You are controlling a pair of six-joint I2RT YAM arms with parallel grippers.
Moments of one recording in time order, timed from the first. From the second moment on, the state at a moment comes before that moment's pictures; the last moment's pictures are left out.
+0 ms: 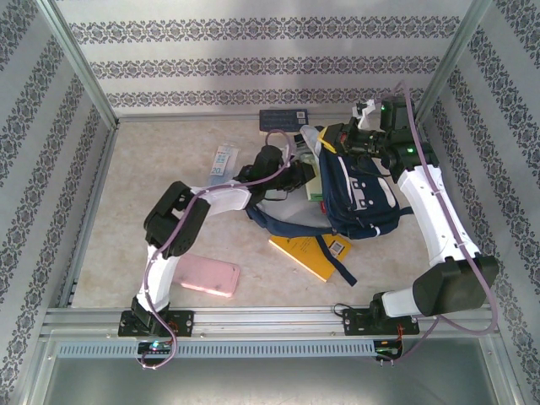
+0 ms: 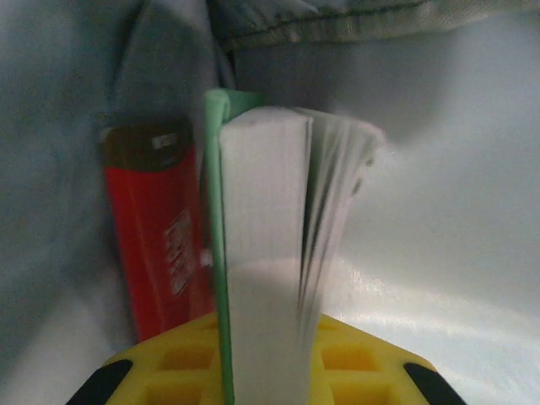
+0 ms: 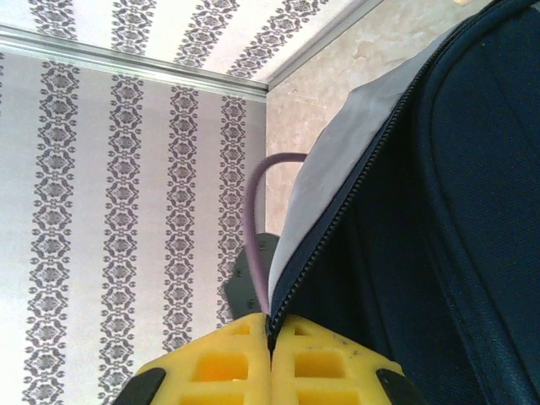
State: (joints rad) left arm -0.65 2.14 1.44 0.39 0.46 -1.09; right arm 0.12 1.40 1.43 -0.56 -0.81 0.92
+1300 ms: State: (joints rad) left arm -0.72 2.17 1.86 -0.33 0.36 -0.89; right arm 0.07 1.40 1.43 -0.52 -0.70 0.89
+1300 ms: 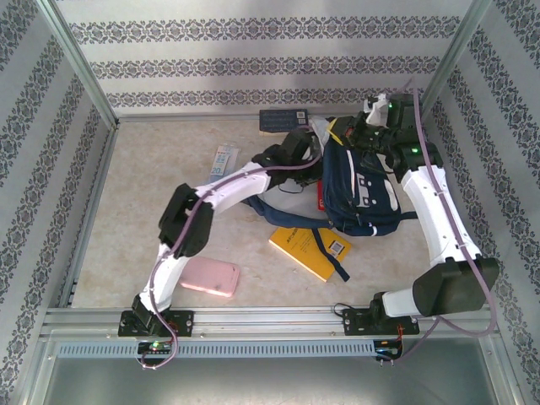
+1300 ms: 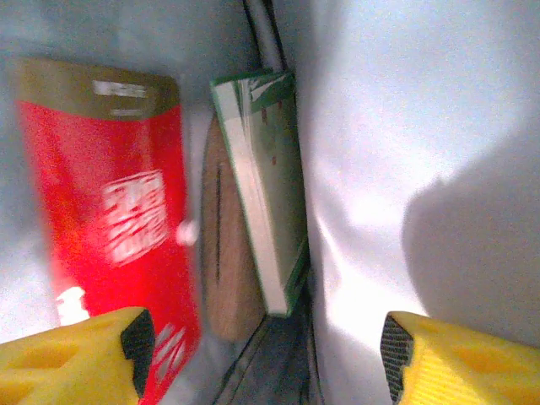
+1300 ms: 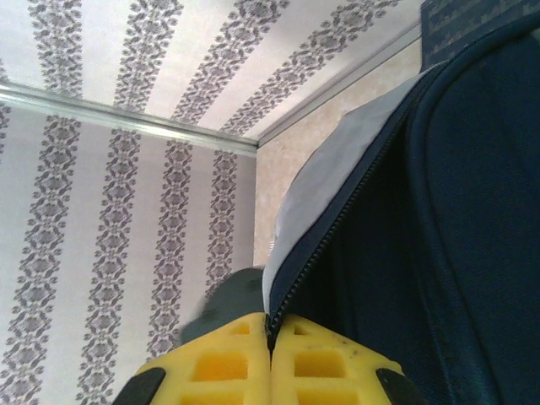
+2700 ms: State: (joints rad) left arm -0.51 0.74 1.02 -1.24 -0.19 -1.06; right arm 0.91 1.38 1.29 -0.60 -0.03 0.26
